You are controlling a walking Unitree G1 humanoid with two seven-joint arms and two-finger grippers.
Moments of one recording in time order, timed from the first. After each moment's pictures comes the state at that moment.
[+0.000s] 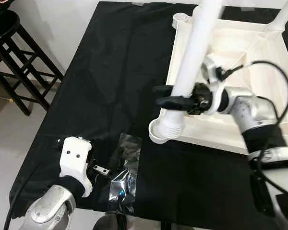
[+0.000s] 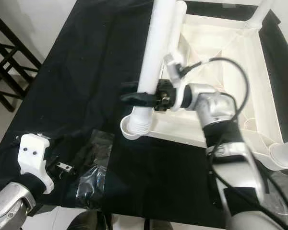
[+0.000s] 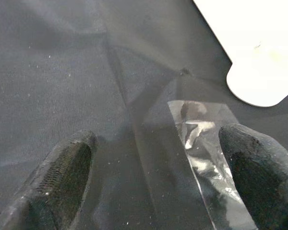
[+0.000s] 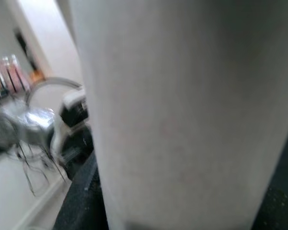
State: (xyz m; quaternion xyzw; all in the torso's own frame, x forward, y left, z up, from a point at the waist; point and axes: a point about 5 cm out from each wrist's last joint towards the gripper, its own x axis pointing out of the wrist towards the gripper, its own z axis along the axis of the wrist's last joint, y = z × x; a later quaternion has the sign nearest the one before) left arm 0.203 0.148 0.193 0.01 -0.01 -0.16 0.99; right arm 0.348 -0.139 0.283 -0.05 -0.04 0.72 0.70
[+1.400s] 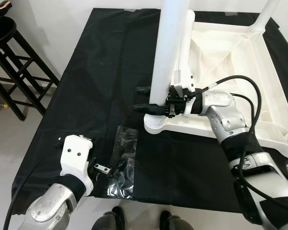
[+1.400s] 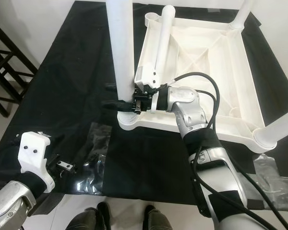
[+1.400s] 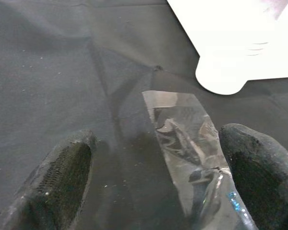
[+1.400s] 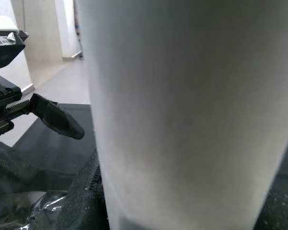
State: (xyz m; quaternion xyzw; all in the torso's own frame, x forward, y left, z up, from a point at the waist) left arm 0.202 0.147 0.196 0.01 0.00 -0.16 0.99; right arm 0.356 -0.116 0.258 -0.15 -0.11 0.64 0.75
